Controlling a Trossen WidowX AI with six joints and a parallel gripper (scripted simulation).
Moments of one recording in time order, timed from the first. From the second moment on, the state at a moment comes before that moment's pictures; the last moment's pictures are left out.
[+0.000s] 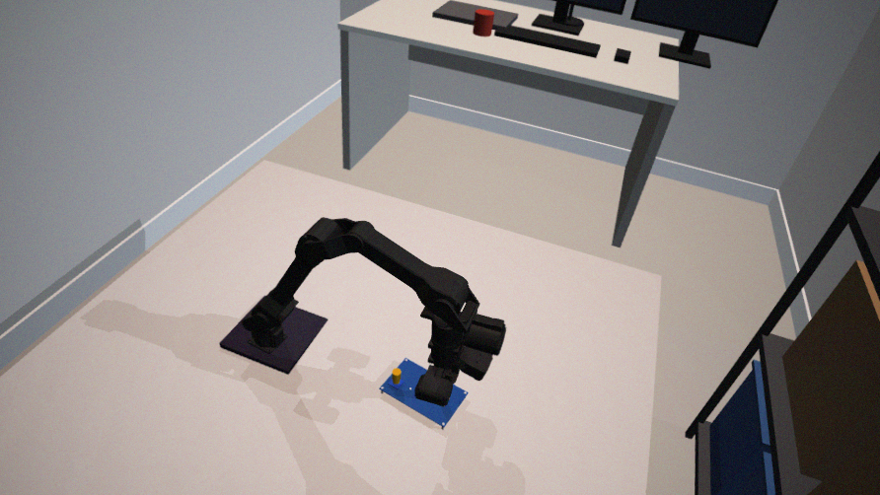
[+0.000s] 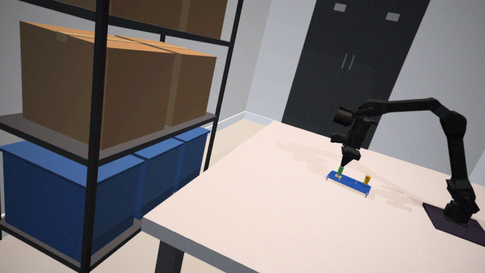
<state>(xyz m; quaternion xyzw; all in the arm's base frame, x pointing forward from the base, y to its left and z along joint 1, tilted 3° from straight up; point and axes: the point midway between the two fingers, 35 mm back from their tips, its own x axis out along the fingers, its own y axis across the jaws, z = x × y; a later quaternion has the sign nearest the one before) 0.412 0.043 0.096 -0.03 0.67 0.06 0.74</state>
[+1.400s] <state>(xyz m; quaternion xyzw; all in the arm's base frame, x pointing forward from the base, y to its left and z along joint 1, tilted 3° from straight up) 0.413 0.043 0.100 -0.03 0.67 0.06 0.74</state>
